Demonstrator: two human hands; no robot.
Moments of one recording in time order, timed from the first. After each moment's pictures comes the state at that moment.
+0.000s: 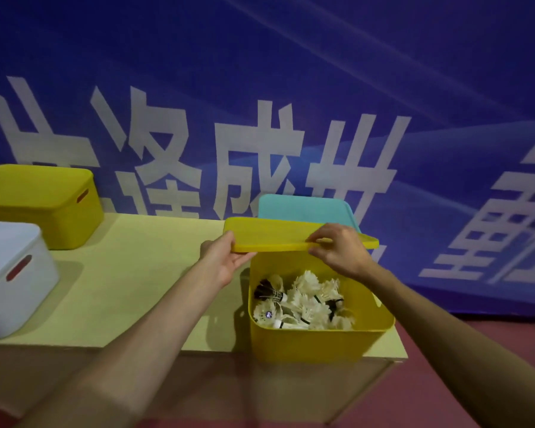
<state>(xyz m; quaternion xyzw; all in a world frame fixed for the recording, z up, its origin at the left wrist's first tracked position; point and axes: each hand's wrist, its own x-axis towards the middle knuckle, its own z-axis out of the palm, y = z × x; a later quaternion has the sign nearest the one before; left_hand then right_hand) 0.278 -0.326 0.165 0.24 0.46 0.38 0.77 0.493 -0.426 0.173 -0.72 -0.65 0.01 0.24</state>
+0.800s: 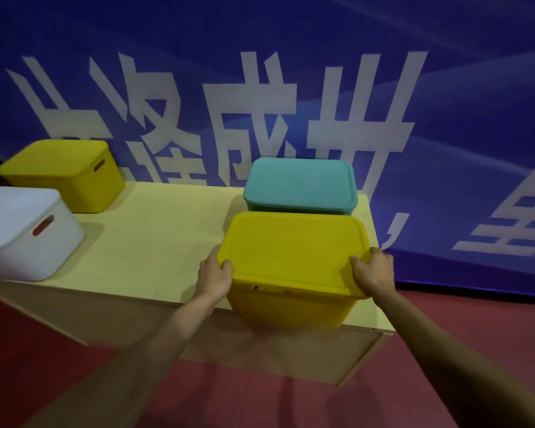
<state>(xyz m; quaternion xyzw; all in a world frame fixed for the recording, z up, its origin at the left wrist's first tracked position) 0.326 -0.414 0.052 0.62 0.66 0.21 0.37 0.614 -0.510 0.051 -0.86 -0.32 0.23 0.33</state>
